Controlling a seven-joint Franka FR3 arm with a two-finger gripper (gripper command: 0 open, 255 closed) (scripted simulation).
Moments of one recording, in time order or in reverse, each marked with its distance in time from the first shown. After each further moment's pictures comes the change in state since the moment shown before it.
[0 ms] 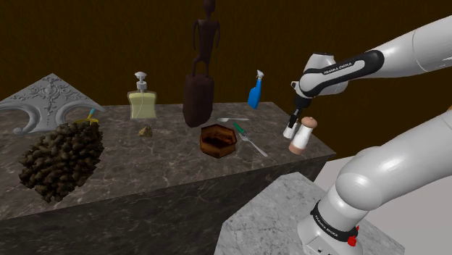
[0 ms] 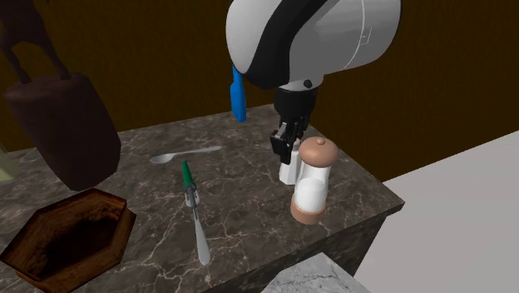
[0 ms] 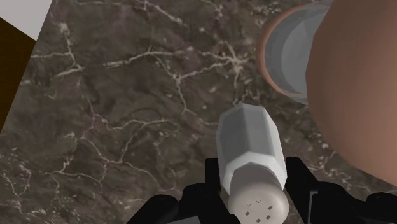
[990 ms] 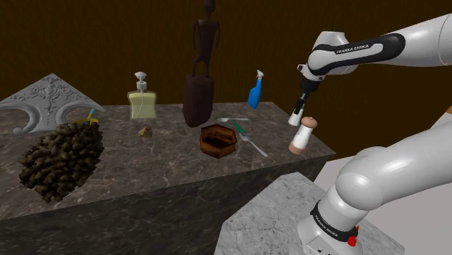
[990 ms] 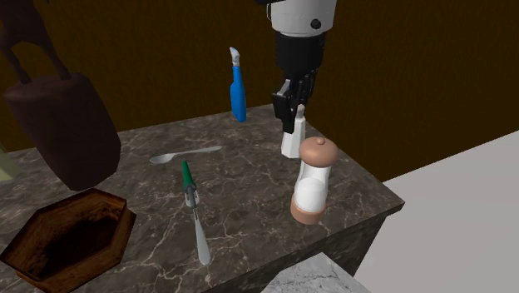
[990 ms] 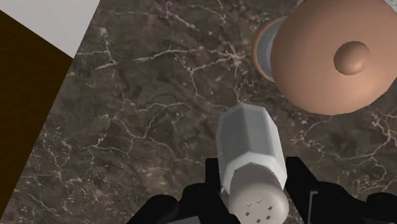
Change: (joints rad) arm -0.002 -0.102 0.056 0.130 0.017 -0.230 -0.005
